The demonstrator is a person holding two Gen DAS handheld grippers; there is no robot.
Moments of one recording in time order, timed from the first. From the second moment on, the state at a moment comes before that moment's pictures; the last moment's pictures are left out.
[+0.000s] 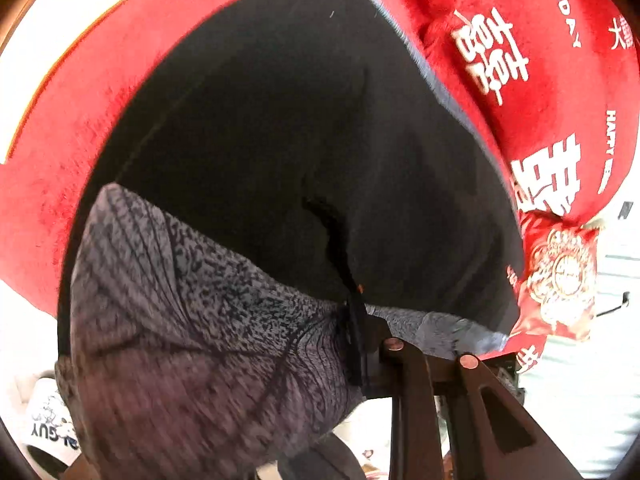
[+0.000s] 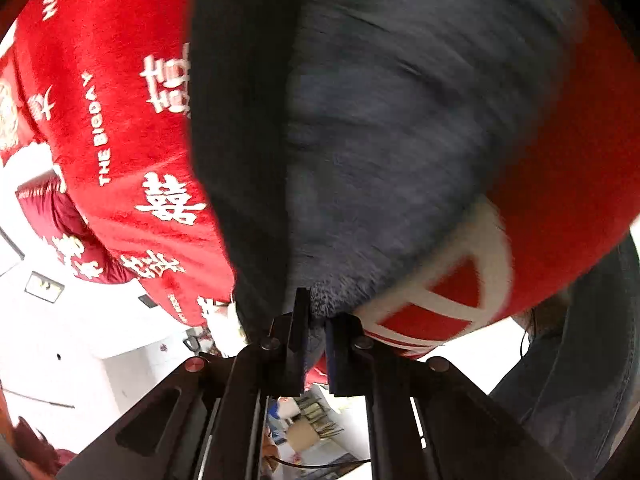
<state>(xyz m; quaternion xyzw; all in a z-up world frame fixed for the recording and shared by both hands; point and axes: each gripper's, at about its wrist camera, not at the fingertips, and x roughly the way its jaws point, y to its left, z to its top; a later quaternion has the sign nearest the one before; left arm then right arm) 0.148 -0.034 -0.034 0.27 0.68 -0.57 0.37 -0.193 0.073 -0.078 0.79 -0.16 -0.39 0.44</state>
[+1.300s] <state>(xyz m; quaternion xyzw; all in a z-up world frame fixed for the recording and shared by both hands) 0.075 -0.262 0.026 0.37 0.50 -0.56 0.55 -0.233 -0.266 -0.006 0.66 0.23 -0.34 0.63</state>
